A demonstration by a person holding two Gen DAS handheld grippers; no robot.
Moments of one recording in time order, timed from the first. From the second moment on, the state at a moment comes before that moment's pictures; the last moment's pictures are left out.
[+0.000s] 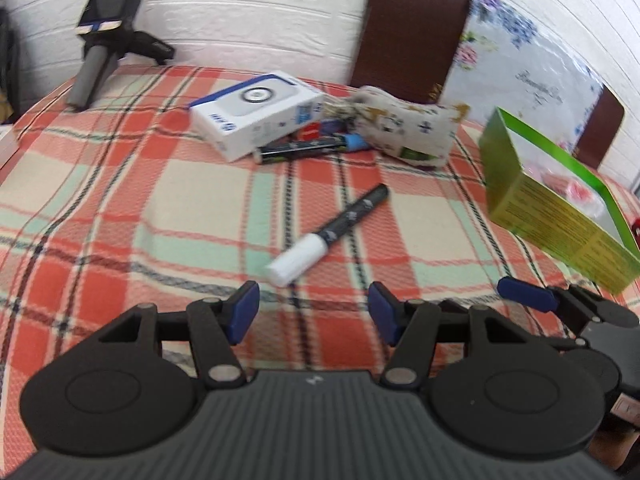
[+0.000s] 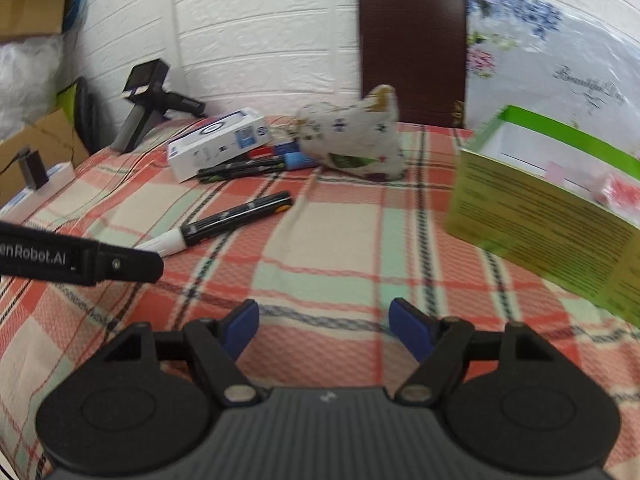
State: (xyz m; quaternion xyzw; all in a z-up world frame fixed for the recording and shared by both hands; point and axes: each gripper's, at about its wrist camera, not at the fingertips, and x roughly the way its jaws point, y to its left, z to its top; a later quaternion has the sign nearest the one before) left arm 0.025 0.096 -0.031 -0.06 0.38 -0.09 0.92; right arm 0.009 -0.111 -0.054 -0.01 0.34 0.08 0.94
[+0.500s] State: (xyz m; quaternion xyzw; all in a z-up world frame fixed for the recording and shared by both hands) left arm 0.029 0.166 -0.041 -0.13 0.36 -0.03 0.92; right arm 0.055 -0.067 -0.041 0.08 0.36 0.14 0.92
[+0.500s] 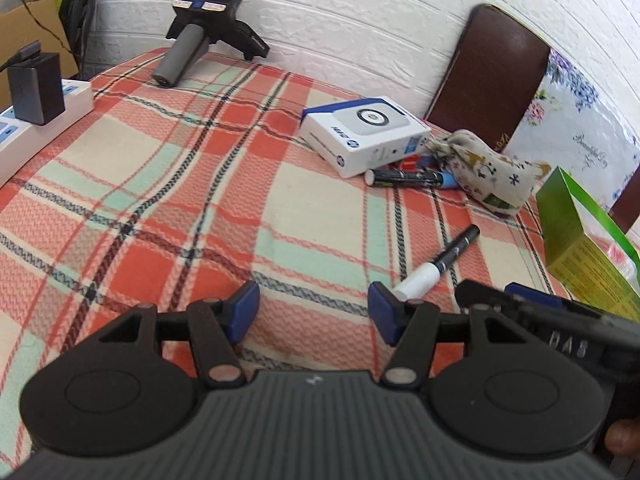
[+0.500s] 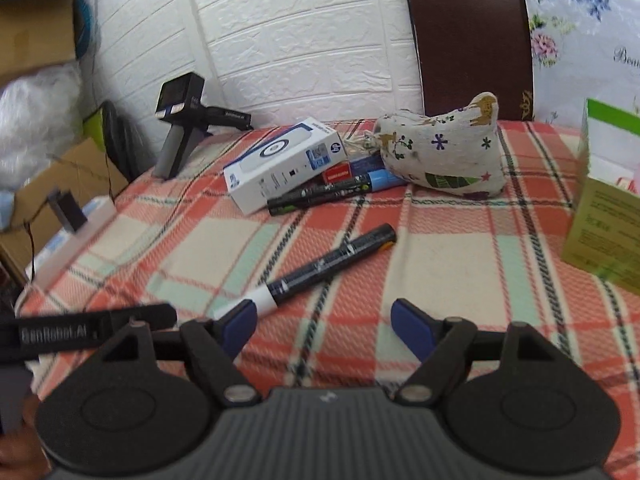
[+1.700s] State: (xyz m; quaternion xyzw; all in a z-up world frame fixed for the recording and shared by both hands) left arm 0.035 0.167 -0.042 -0.16 0.37 -0.06 0.91; right arm 0.027 -0.031 -0.053 -0.06 0.34 0.18 0.92
